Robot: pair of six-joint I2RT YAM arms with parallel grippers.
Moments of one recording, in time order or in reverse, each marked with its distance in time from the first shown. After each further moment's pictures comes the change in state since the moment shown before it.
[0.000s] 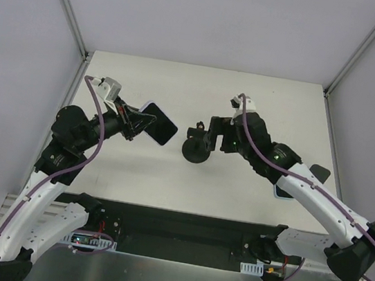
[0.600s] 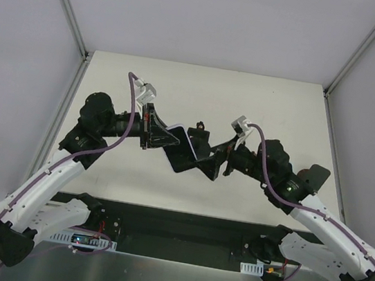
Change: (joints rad) left arm -0.080 0.230 0.007 0.154 0.499 -0.102; right arm 0.021 -0.232 -0.330 0.449 -0.584 -0.082
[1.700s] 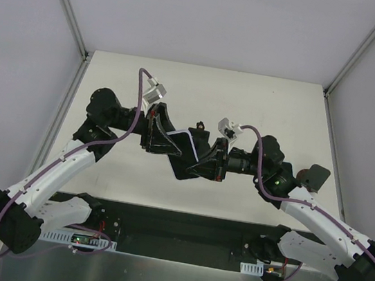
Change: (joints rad) left arm 0.000 0.122 -0.013 0.321 0.293 -0.217; right arm -0.016 0.079 -0.043 0.295 -0.405 0.076
